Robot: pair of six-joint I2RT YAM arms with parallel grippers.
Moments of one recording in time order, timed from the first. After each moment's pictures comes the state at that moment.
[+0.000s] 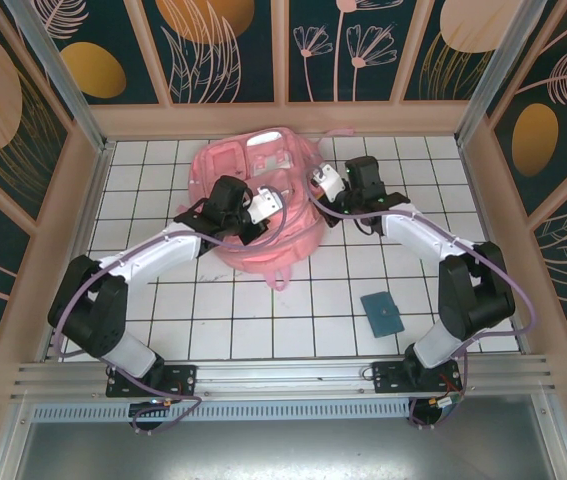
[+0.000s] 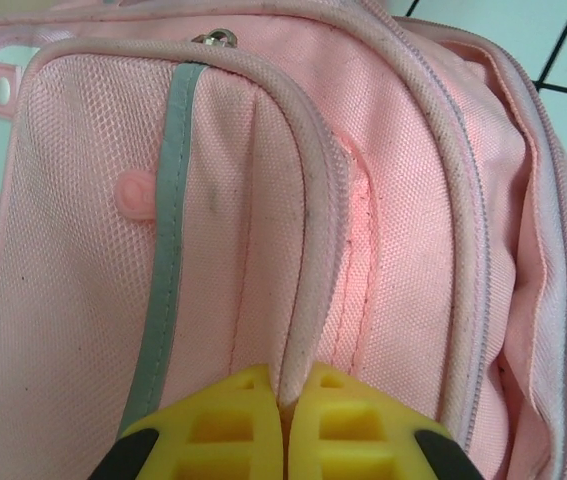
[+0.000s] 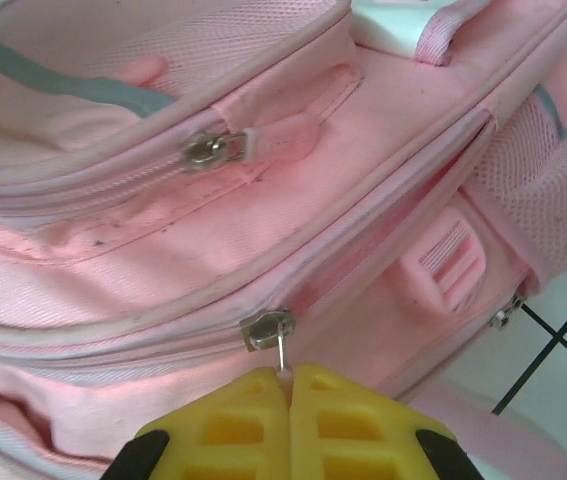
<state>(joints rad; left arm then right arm) -0.58 1.56 1.04 -0.19 0.14 0.49 0.41 1.60 1.12 -0.23 -0.34 -0.37</state>
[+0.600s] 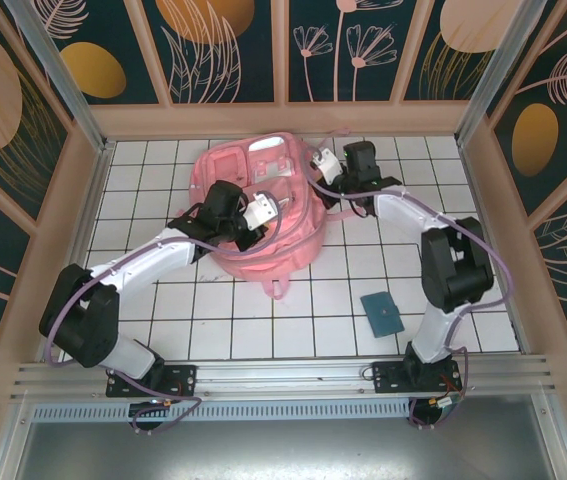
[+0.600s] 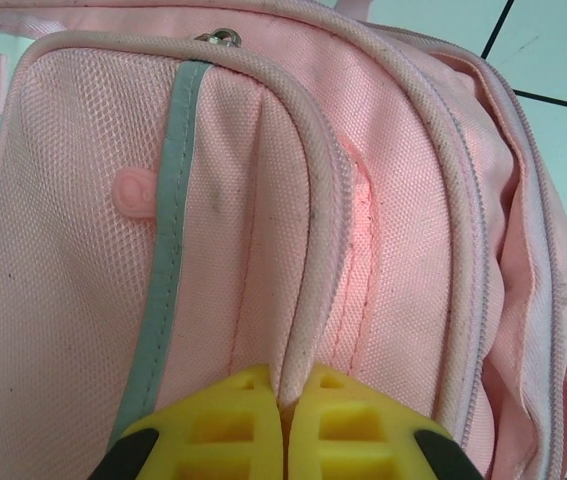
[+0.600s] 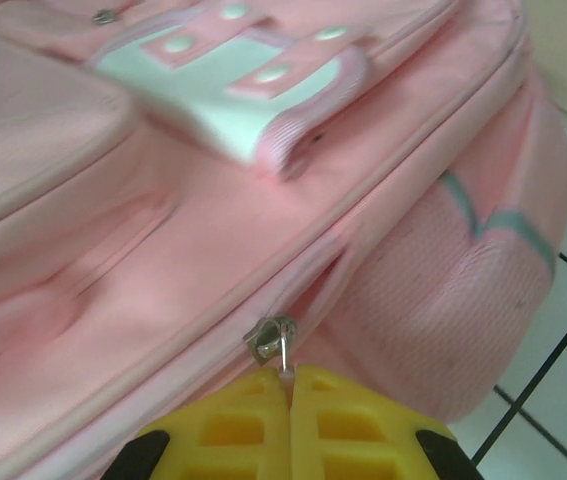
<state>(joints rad) -0.58 1.50 1.00 -0.22 0.20 0.47 0.37 1.82 1.31 -0.18 -0.35 -0.35</state>
